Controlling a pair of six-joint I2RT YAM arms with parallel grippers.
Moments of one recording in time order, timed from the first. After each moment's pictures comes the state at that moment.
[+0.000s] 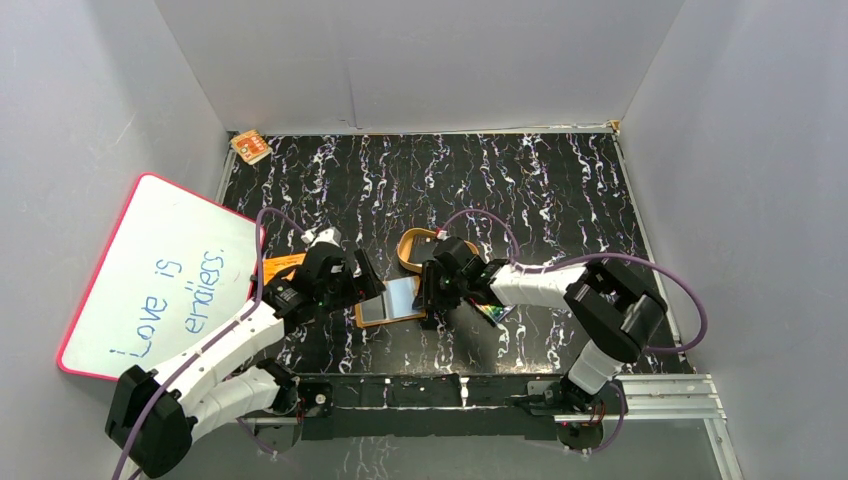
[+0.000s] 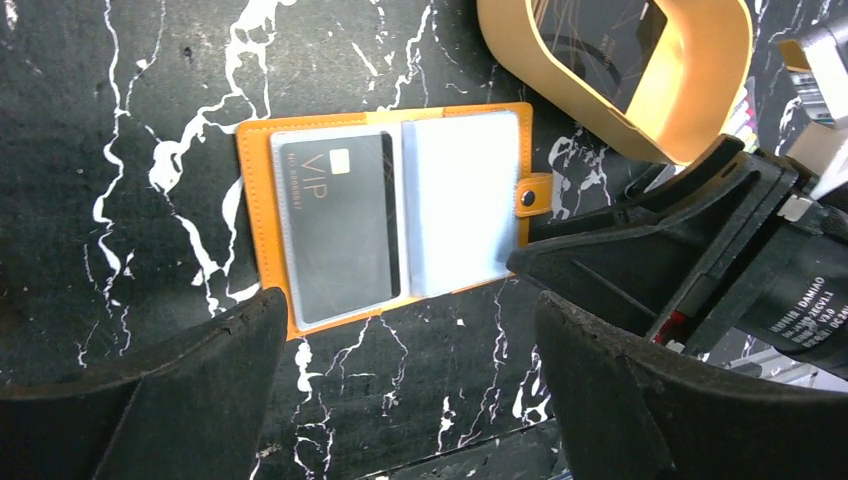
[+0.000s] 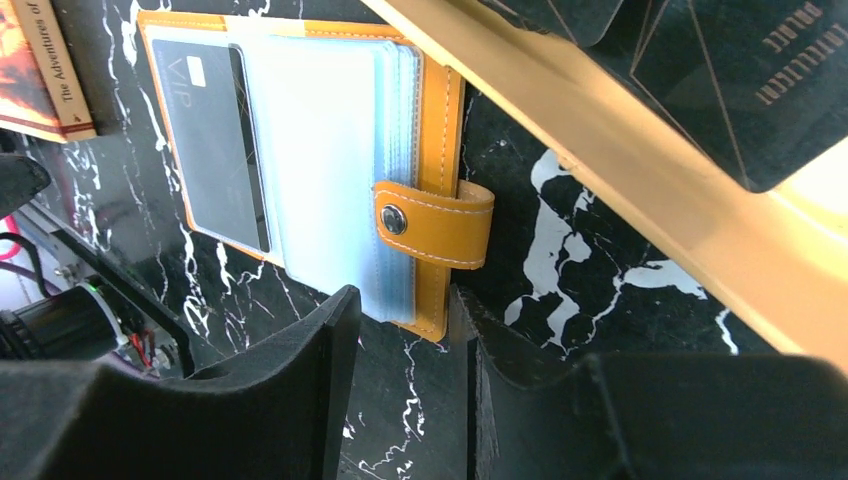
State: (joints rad) left arm -0.62 0.96 0.59 -0.47 -0.07 -0.84; right arm 0.91 1.63 0.80 -0.05 -0.15 0.83
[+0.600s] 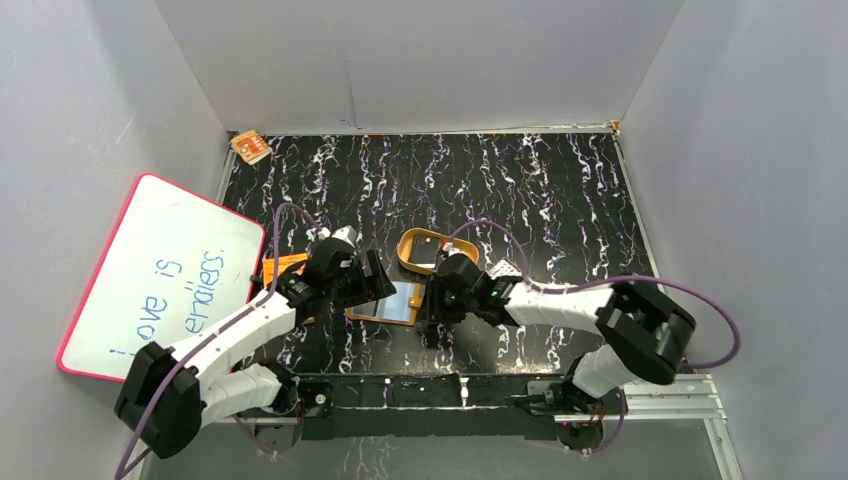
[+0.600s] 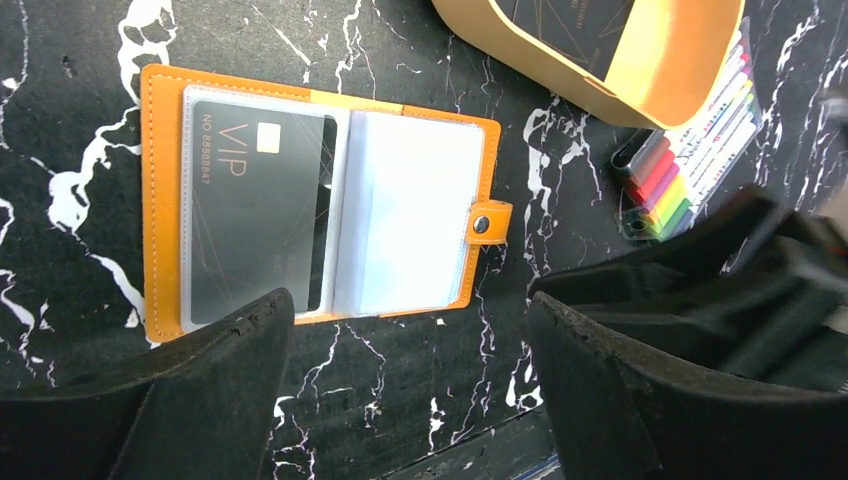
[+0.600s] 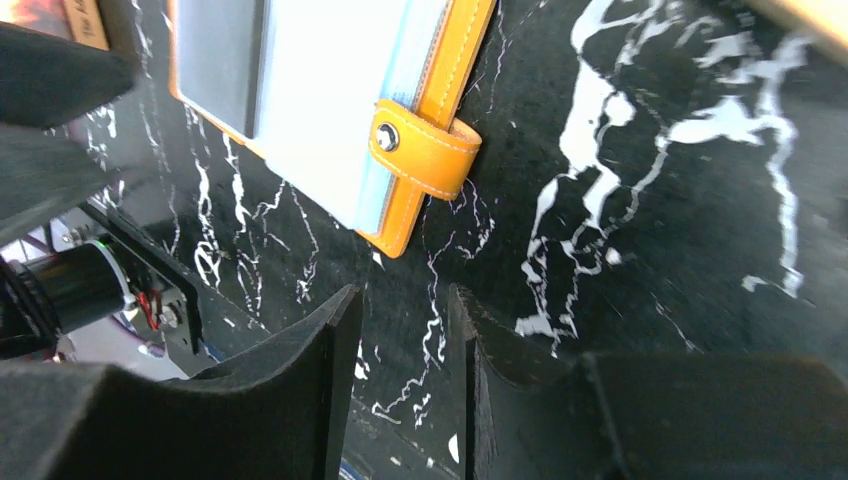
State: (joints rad) left arm -0.62 1.06 0.59 -0.36 0.05 -0.79; right arm 1.01 1.51 0.68 -0.02 -0.10 0.92
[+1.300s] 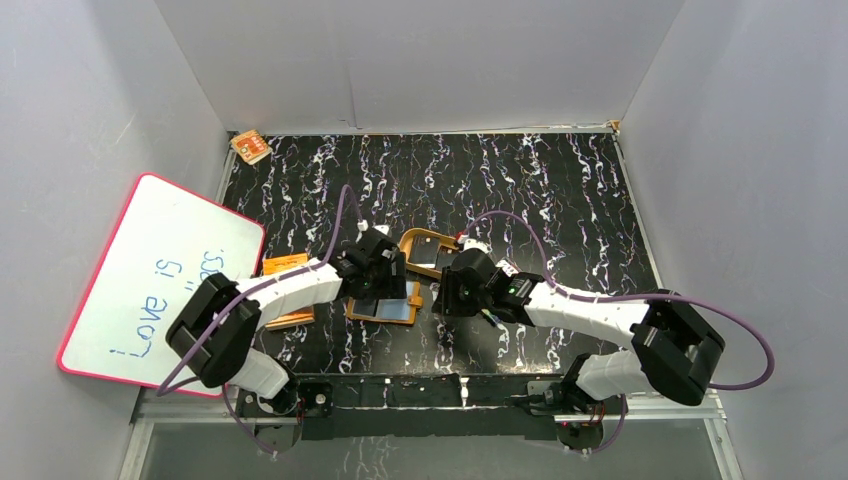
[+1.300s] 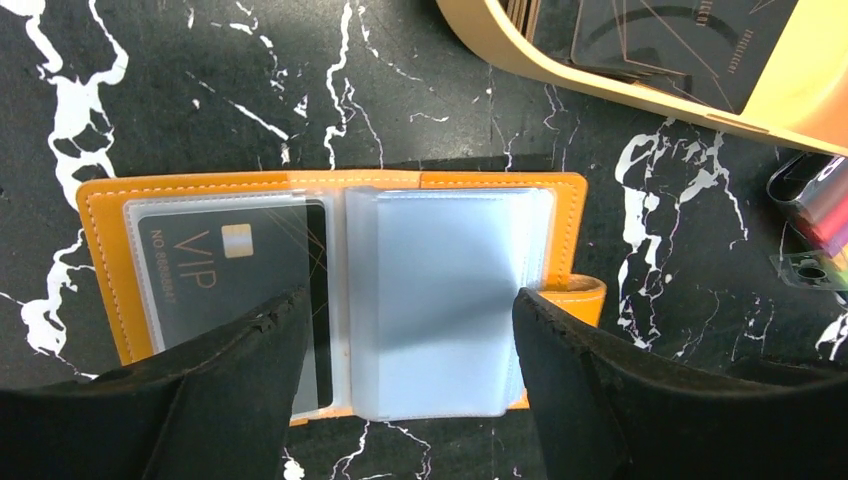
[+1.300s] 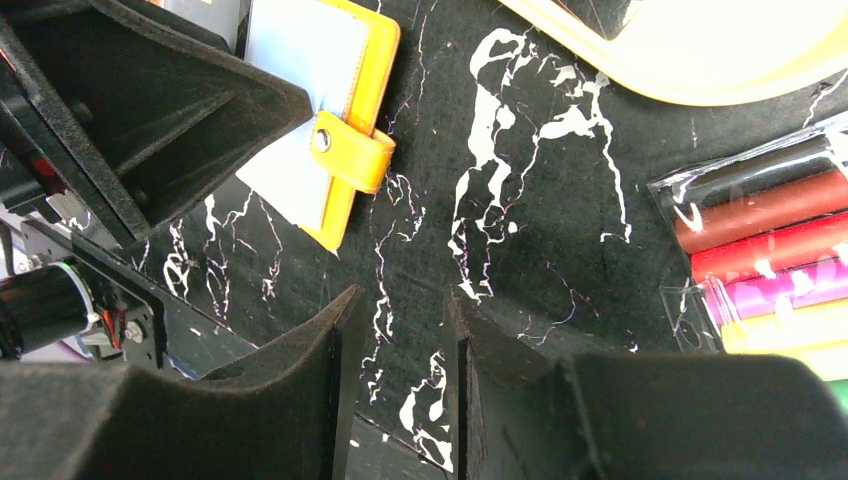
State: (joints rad) left arm -0.72 1.47 0.77 -0.35 -0.07 -0.64; right arm 0.97 1.31 0.68 -0.20 0.02 0.84
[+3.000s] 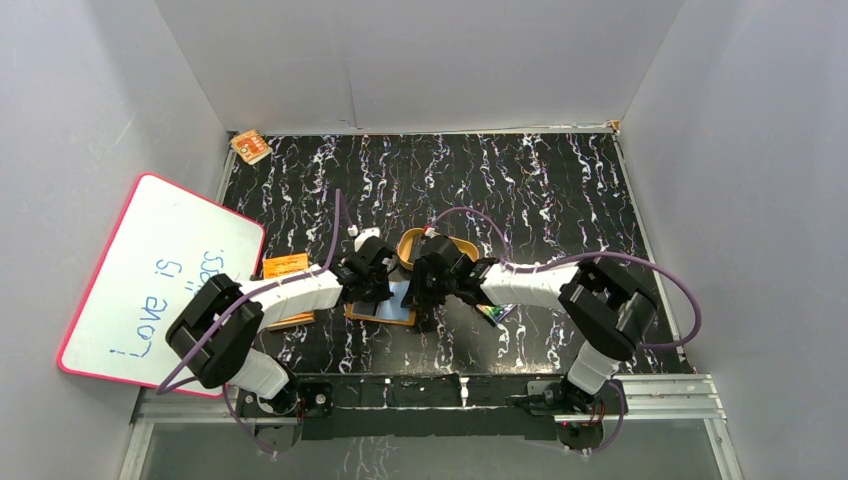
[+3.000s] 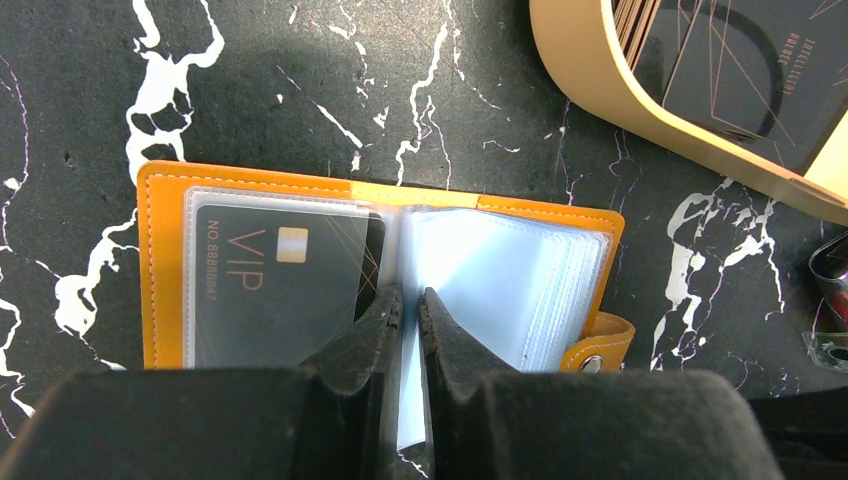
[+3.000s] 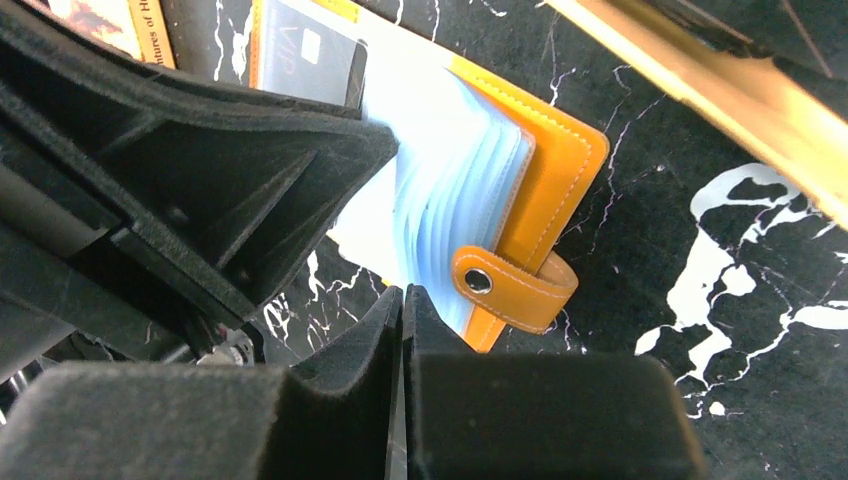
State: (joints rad) left arm -0.75 1.48 0.72 -0.29 -0.20 -0.76; right arm 0.96 1.66 0.86 -0.01 -0.17 0.93
